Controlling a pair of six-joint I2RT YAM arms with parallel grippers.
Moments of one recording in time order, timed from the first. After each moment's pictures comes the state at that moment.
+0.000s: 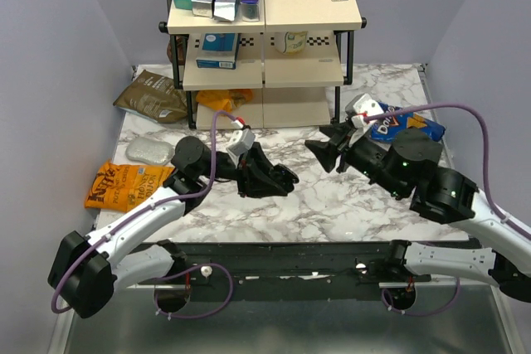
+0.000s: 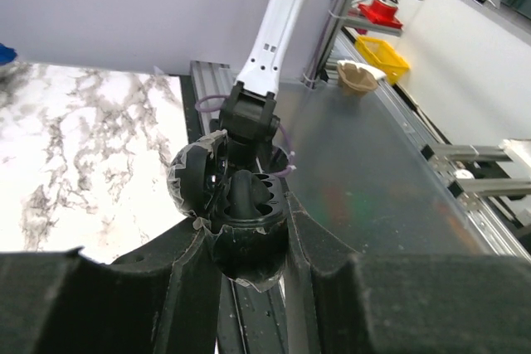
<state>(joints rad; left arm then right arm) -0.66 1.07 0.69 0.68 1.15 -0.54 1.10 0.93 1.29 -0.42 0.29 -0.05</state>
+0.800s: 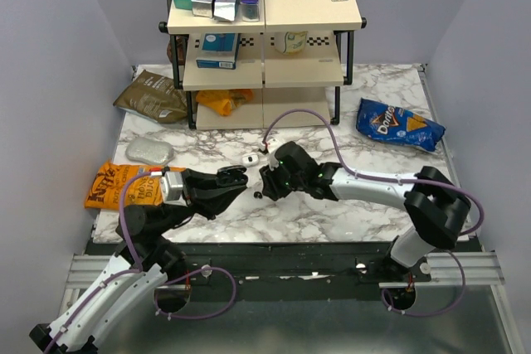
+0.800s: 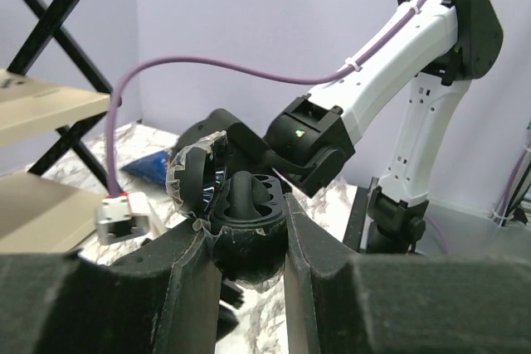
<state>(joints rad) -0.66 0.25 0.35 0.37 0.45 -0.36 0.95 1.56 0.90 -0.08 -0.06 0.24</state>
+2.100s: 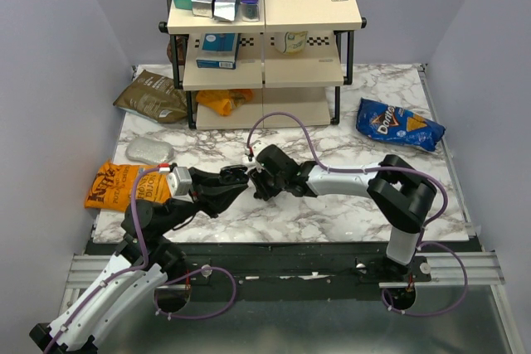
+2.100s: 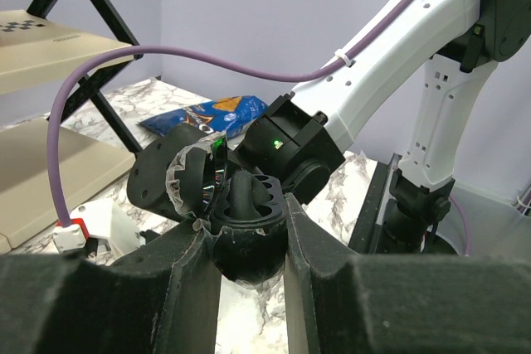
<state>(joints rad) -0.67 0.26 0.35 0.25 0.40 -0.33 0.98 1.83 1.06 -0.07 0.07 0.18</state>
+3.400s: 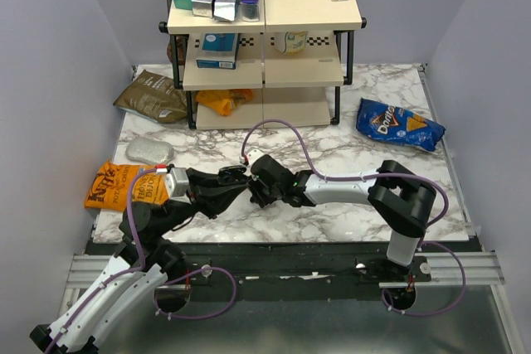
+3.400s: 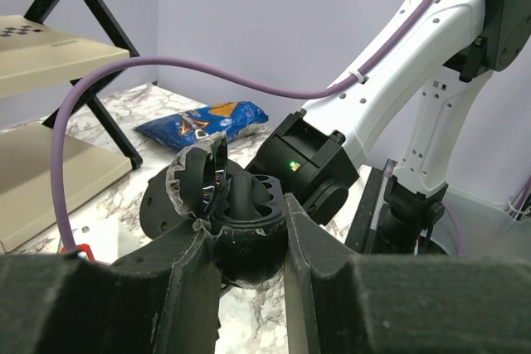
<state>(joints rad) -0.67 0.24 0.35 0.25 0.40 -0.35 1.07 1.82 1.04 -0.03 0.14 0.22</state>
